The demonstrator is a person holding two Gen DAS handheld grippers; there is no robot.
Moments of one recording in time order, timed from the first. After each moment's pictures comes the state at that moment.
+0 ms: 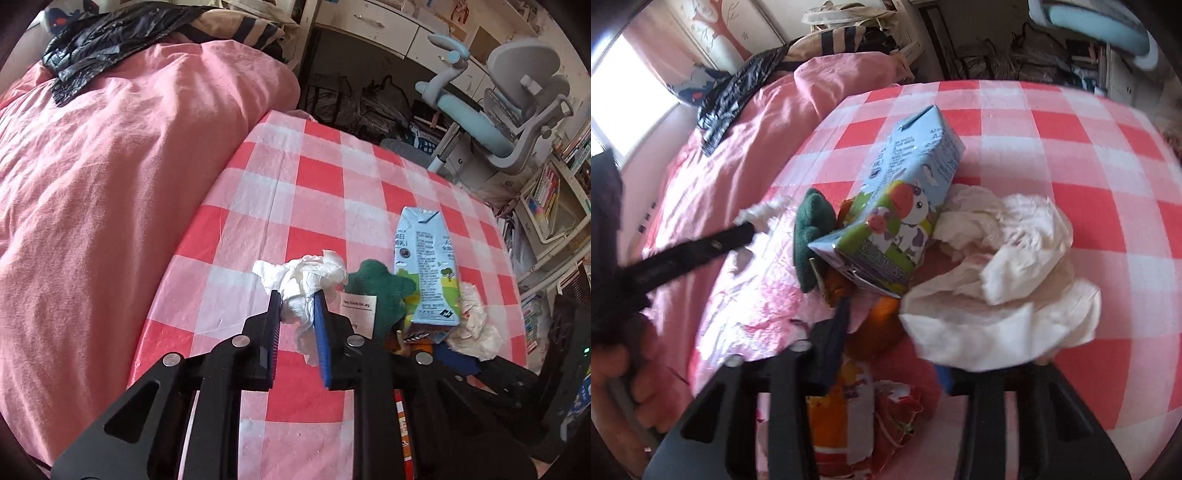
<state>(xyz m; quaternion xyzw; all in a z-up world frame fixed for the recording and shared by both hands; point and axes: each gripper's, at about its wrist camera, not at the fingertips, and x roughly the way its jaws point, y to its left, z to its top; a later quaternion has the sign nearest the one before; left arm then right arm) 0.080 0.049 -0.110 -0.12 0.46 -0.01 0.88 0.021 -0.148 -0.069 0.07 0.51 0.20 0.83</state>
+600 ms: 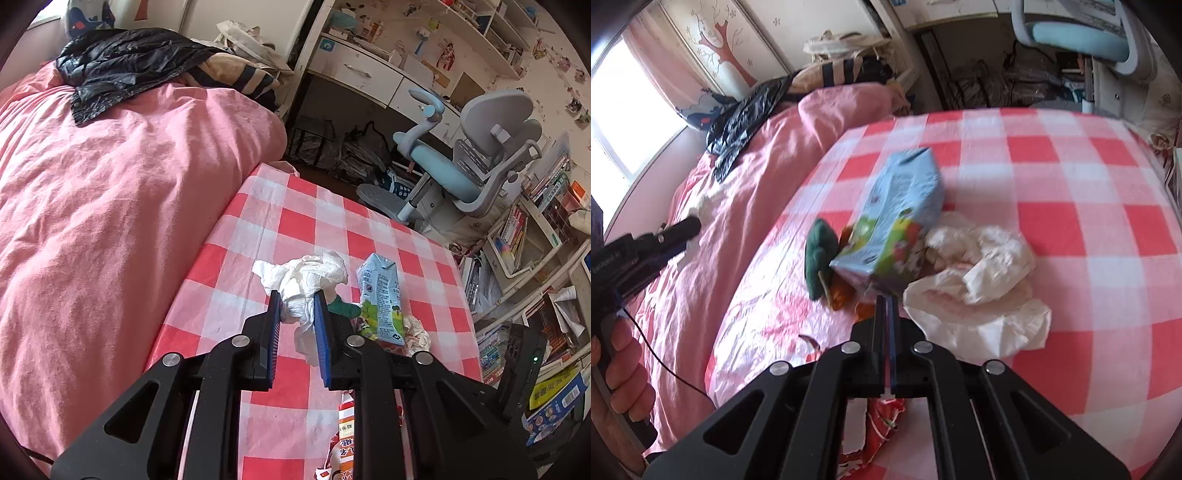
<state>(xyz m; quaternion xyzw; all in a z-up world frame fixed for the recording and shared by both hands) 0.041 0.063 -0.055 -0.17 0.39 -0.03 0.90 0.008 -0.168 -0.055 0.11 0.48 0.22 0.84</state>
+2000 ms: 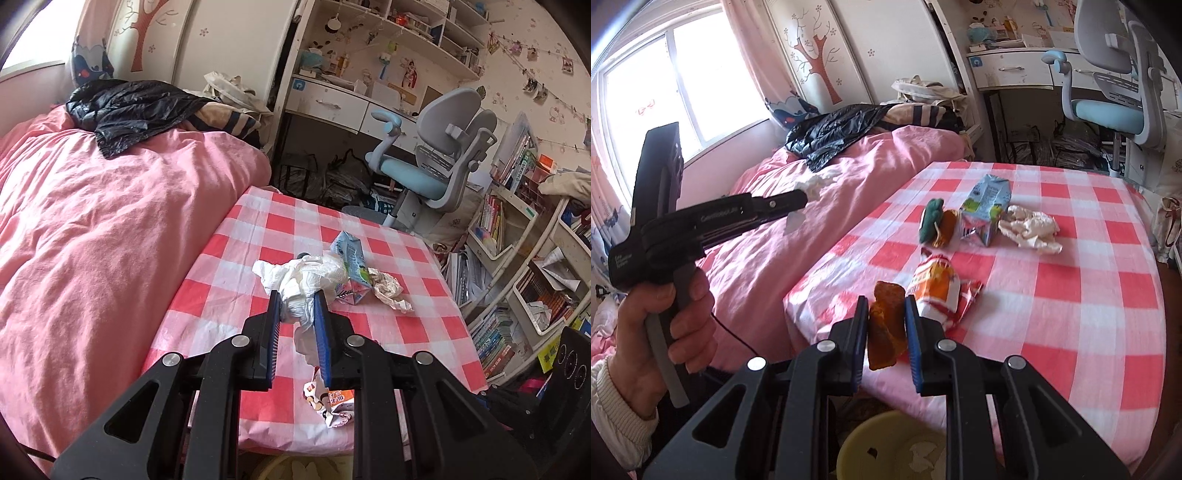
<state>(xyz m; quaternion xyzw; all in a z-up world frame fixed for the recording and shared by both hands) -0.104 0.036 -0.035 -0.12 0.31 -0.04 0.94 -0.164 -0.180 0.001 0.06 0.35 0.31 0.88</state>
